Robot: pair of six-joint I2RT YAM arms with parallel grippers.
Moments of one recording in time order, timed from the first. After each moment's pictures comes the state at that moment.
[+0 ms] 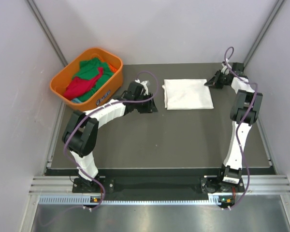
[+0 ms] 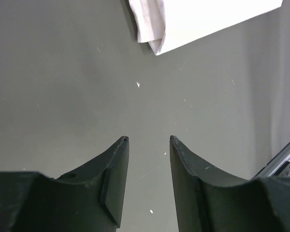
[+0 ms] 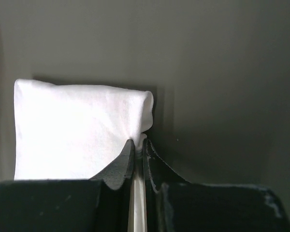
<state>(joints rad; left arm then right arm) -0.54 1.81 1.24 -0.18 0.30 -0.54 -0.22 2.53 2.07 -0.39 -0.75 0.24</state>
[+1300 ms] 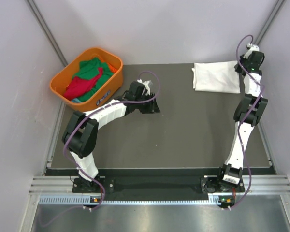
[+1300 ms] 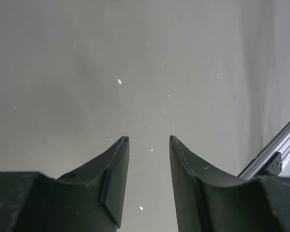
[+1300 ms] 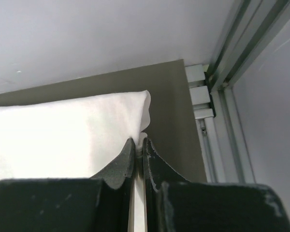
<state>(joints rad) -0.56 1.80 1.25 -0.17 0.34 -0.55 -0.33 2.69 2.51 -0.27 -0.26 0.02</state>
